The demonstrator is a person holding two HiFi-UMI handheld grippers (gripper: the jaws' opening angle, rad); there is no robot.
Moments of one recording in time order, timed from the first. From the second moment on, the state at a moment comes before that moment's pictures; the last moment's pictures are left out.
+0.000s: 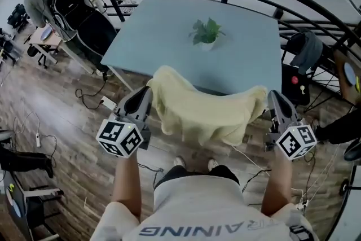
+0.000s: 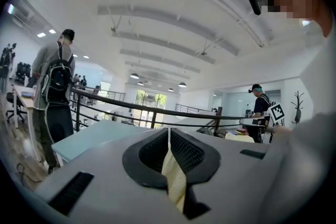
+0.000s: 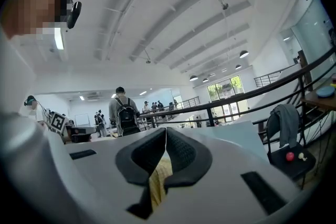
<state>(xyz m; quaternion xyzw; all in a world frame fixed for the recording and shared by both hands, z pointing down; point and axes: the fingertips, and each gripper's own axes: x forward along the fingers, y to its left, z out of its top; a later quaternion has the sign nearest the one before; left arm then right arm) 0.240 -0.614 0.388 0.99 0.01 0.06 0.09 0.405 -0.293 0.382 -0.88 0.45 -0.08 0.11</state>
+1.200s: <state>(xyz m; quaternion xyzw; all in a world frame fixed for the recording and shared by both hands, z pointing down) 0.346 -0.630 0.460 0.85 0.32 0.31 0.27 0.437 -0.321 0.467 -0.72 0.60 -0.30 0.15</state>
